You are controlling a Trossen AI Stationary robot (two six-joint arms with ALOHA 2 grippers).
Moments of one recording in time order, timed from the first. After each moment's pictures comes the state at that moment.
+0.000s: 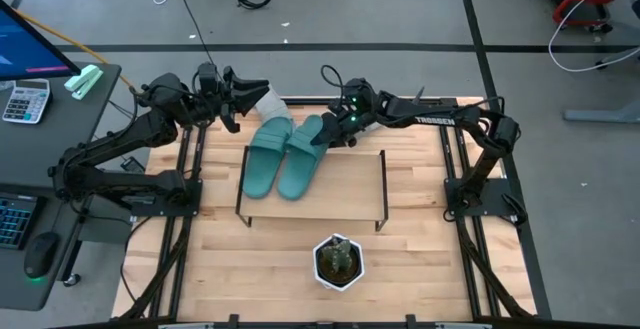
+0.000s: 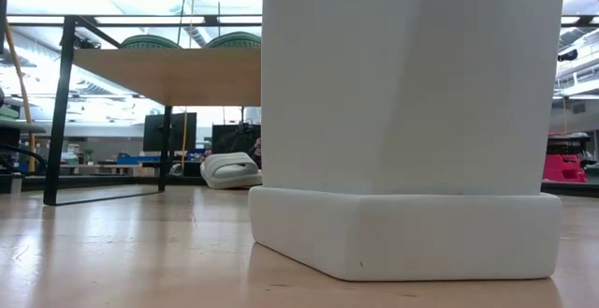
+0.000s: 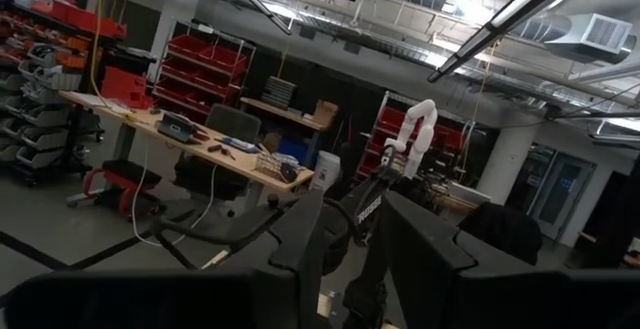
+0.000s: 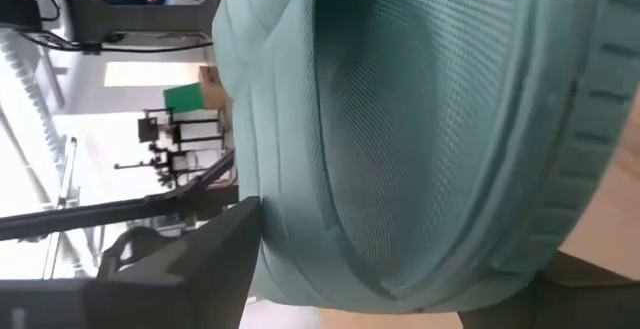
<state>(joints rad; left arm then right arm) 0.43 0.94 1.00 0.21 0.14 -0.40 -0.46 1.74 1.23 -0.03 -0.76 1.11</state>
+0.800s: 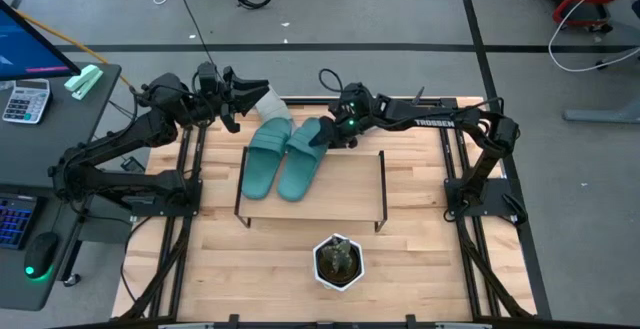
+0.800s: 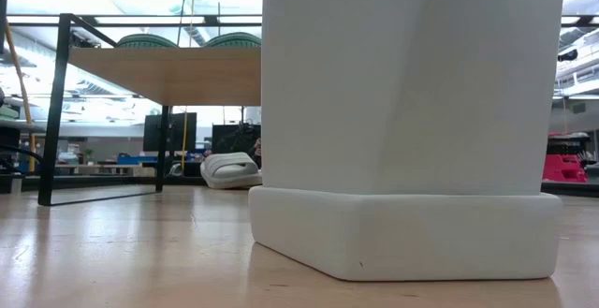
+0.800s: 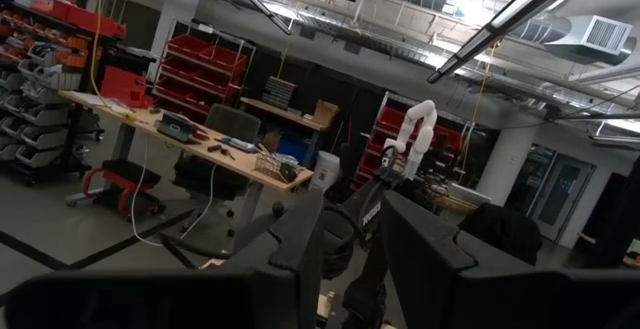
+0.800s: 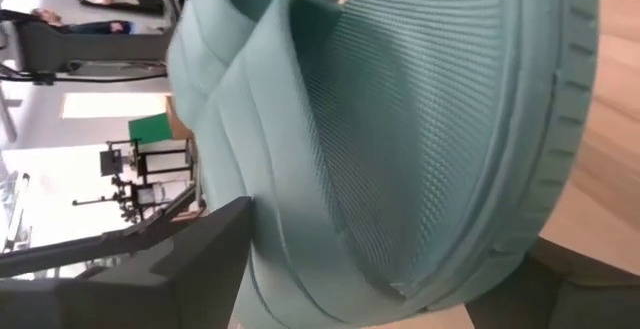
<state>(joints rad) 0.43 0.94 1.00 0.21 0.14 -0.40 -0.43 1.74 1.23 -0.08 -0.62 1.10</state>
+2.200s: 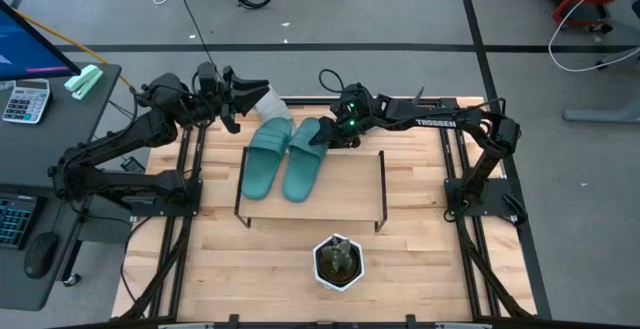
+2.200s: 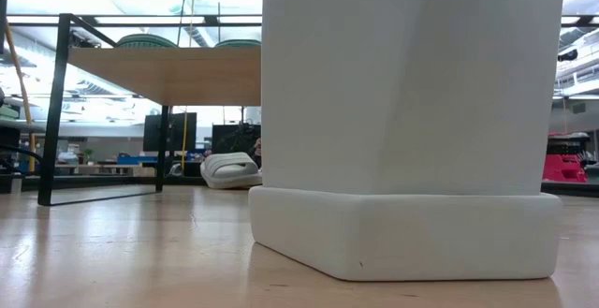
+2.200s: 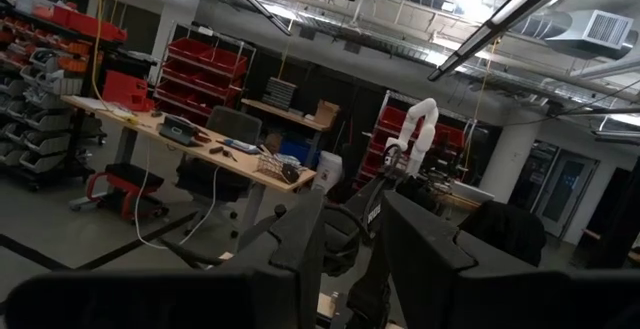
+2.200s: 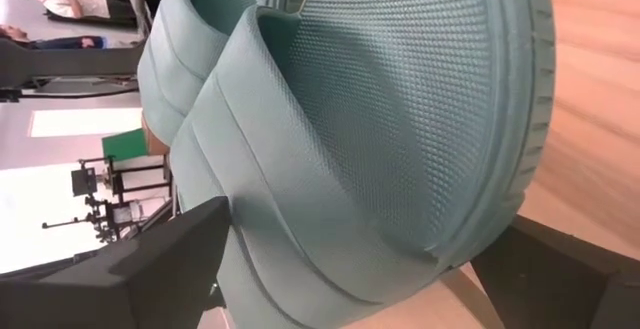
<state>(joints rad) 0.43 0.94 1.00 0.21 0.14 -0.38 -0.42 1.73 1.24 -0.14 -0.56 1.09</state>
